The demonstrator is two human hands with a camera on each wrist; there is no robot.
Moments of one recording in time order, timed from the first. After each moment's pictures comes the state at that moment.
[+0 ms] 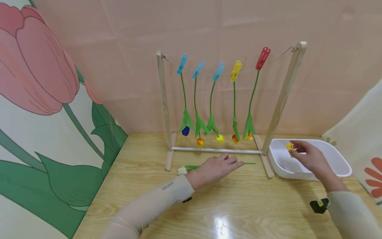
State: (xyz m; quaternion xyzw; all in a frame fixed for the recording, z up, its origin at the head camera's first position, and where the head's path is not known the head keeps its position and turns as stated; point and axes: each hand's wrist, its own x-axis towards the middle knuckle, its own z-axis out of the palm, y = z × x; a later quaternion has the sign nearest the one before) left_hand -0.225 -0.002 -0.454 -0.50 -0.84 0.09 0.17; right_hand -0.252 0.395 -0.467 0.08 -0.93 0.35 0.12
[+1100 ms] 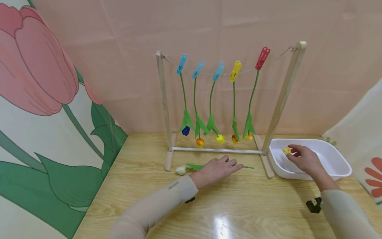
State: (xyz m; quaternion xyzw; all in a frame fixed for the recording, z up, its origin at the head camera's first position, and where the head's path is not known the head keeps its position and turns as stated) left_hand -0.233 0.009 -0.481 -0.49 -0.85 0.12 0.15; right_hand -0.263 0.395 -0.484 0.09 -0.96 0.26 0.08
